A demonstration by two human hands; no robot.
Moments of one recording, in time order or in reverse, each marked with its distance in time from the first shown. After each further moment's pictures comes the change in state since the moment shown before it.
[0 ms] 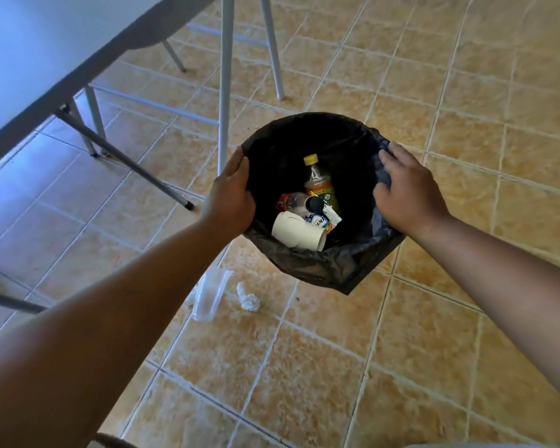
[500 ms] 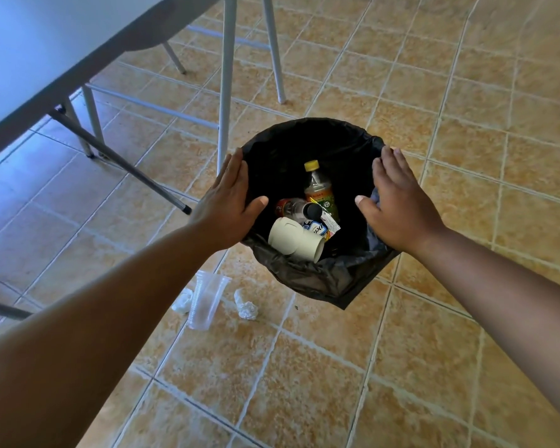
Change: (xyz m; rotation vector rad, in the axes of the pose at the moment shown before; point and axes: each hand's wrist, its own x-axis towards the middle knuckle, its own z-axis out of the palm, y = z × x) left_hand 0.004 -0.024 -0.001 0.214 -0.180 0.089; right_hand 0.000 -0.005 0.010 -0.132 -0.107 -0.113
